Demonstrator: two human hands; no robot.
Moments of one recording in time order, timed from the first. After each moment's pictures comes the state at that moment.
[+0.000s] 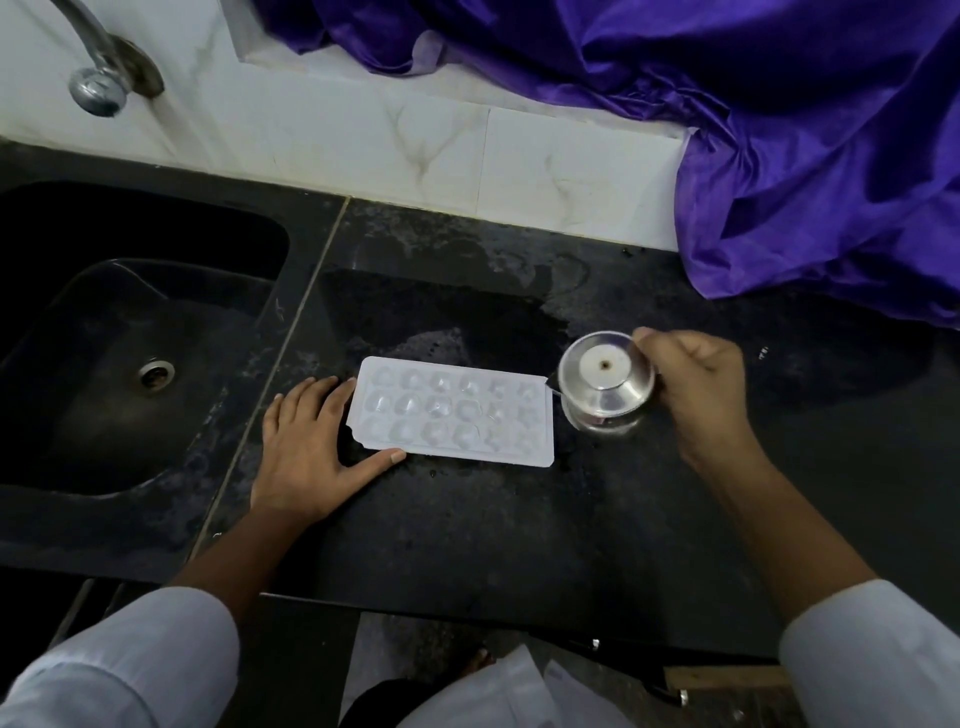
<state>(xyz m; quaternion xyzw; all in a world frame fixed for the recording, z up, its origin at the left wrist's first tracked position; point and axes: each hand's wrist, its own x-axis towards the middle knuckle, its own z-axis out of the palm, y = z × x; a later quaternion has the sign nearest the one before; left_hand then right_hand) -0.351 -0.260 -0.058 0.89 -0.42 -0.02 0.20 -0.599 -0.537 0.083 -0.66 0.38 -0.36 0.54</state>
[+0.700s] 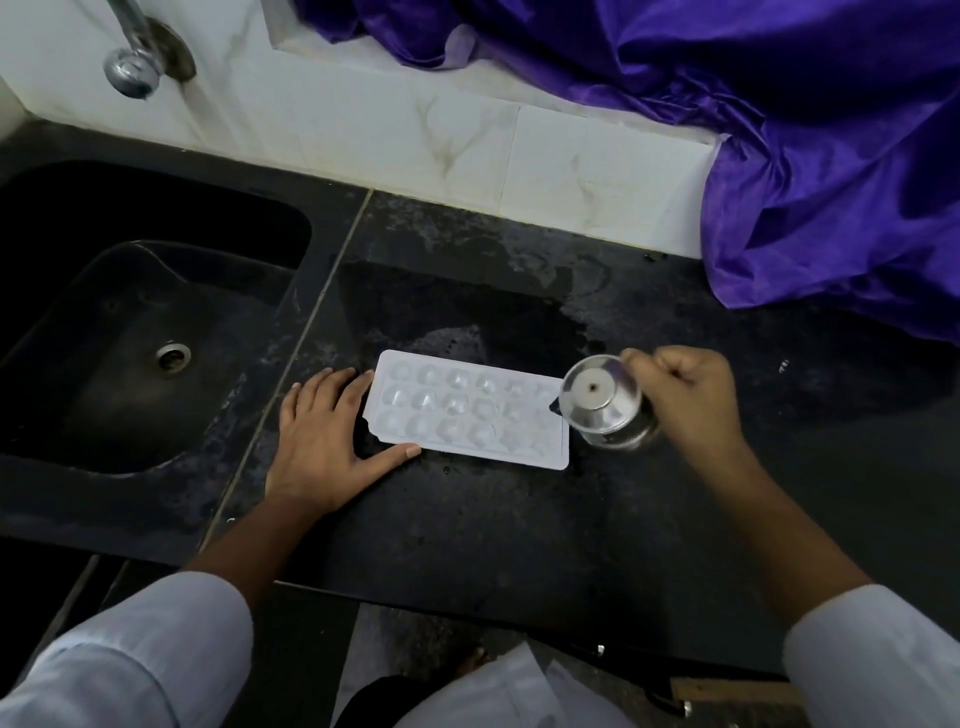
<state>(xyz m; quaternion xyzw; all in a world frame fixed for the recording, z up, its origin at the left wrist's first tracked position) -0.350 -0.260 -0.058 0.89 -0.41 -0.02 0.21 -0.589 -0.537 0.066 -0.78 0.37 -0.29 0.40</state>
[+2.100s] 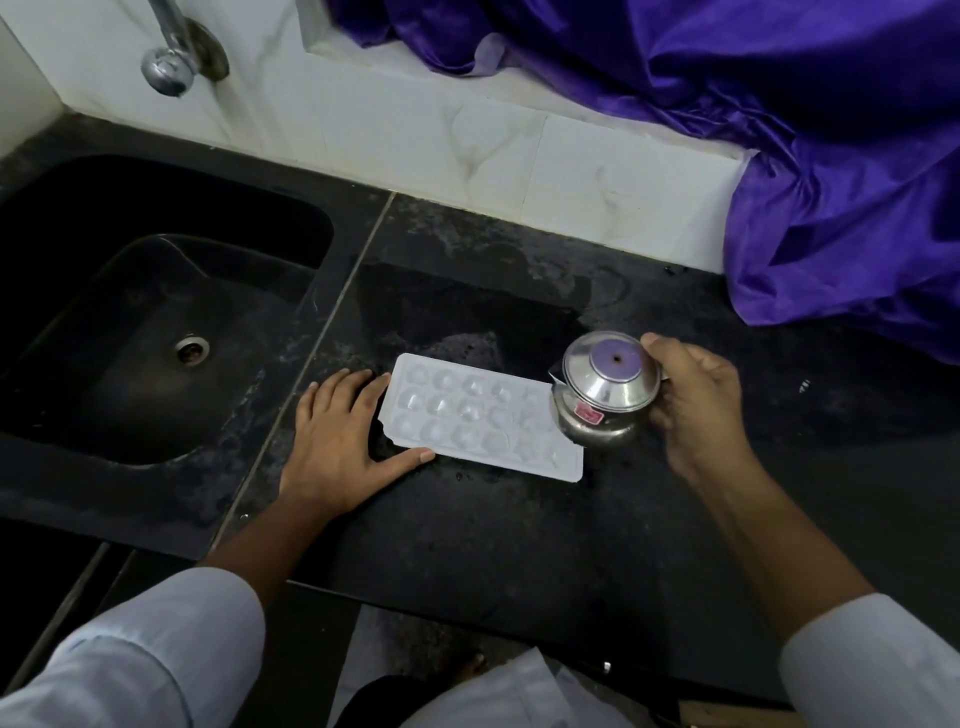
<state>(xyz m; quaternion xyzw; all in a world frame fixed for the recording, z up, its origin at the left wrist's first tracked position) -0.351 -0.260 -0.060 0.89 -0.41 -0.02 0.21 -0.561 -0.526 0.075 -0.57 0.40 -0.32 0.64</state>
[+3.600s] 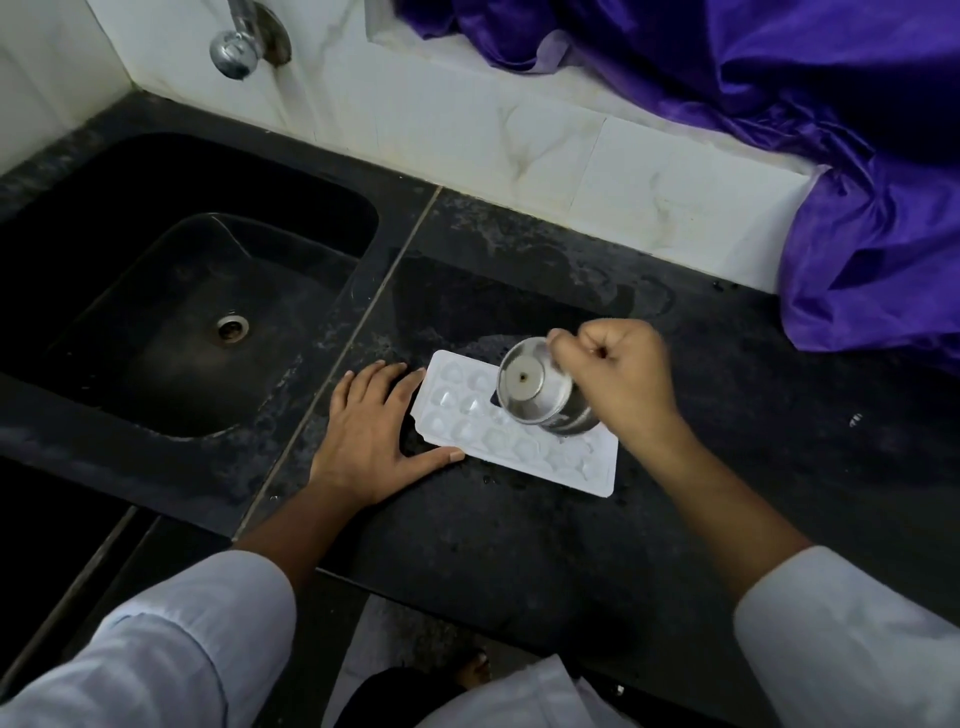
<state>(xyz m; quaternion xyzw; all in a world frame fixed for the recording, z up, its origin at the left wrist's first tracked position) -0.351 -0.260 -0.058 0.89 -0.41 -0.02 0.21 -0.482 -0.492 0.072 -0.85 0.24 -0.23 0.40</state>
